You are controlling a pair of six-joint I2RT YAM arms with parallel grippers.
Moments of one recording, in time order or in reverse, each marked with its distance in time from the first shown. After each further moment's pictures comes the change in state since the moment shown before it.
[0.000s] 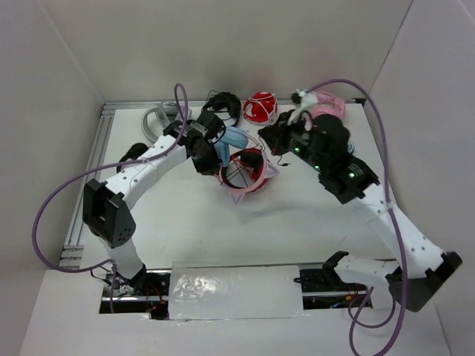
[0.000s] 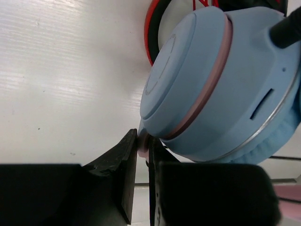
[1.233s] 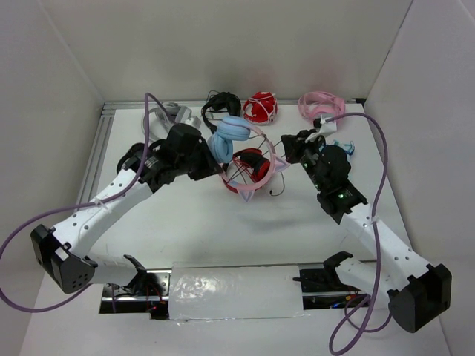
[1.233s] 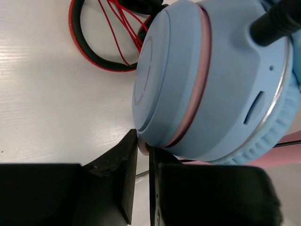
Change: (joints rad) left arm -0.059 -0.406 -0.266 0.280 0.066 0.075; right arm -0.119 -0.103 -0.520 0.513 0.170 0.007
